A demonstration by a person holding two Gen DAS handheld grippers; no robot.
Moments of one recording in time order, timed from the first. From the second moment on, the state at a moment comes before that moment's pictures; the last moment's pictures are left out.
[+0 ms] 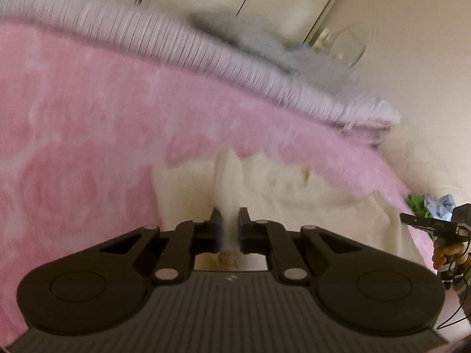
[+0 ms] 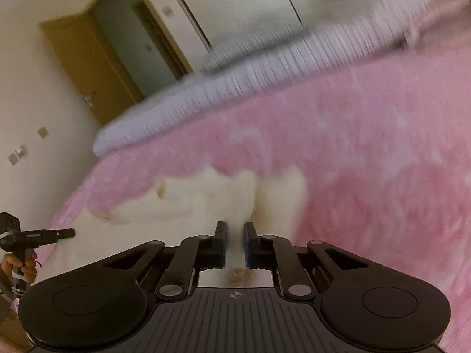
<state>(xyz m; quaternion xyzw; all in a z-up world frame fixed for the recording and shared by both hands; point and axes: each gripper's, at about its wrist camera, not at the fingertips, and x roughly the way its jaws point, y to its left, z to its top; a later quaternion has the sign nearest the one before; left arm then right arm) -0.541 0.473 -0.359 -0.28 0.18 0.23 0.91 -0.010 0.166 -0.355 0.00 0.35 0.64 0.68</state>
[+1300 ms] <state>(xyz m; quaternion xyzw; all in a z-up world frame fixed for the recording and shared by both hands) -0.518 0.563 -0.388 -0.40 0.19 0.29 0.85 0.040 0.230 -0.379 0.01 0.39 0.56 0.74</state>
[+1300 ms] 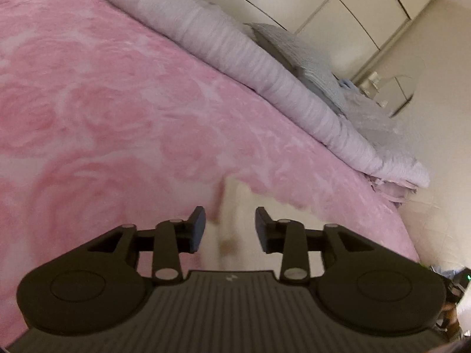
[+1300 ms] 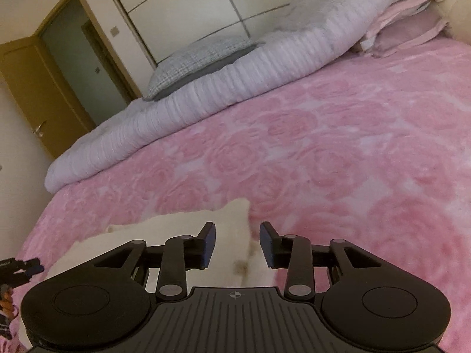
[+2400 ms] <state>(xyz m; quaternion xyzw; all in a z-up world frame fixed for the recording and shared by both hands) -0.526 0.474 -0.344 -0.25 0.23 0.29 0.89 -0.020 0.185 -0.360 -0.08 0.29 0.51 0.80</state>
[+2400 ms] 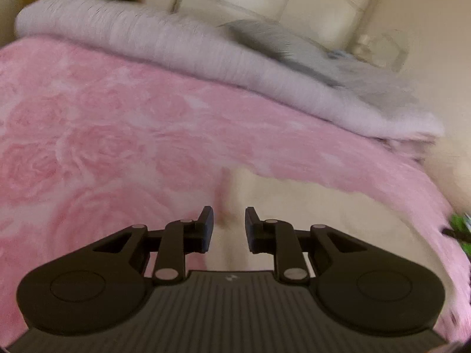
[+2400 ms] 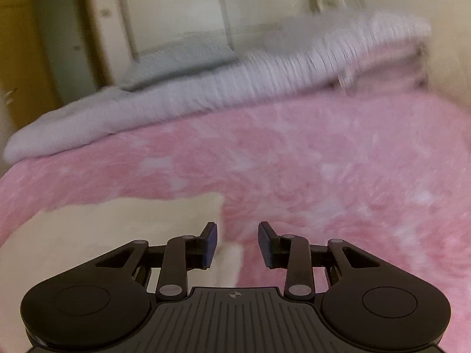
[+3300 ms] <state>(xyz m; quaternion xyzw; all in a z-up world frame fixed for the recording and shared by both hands) -0.563 0.286 -0.371 -0.21 0.34 0.42 0.81 -0.146 0.079 -0.389 -0.08 0.37 0.44 0.81</state>
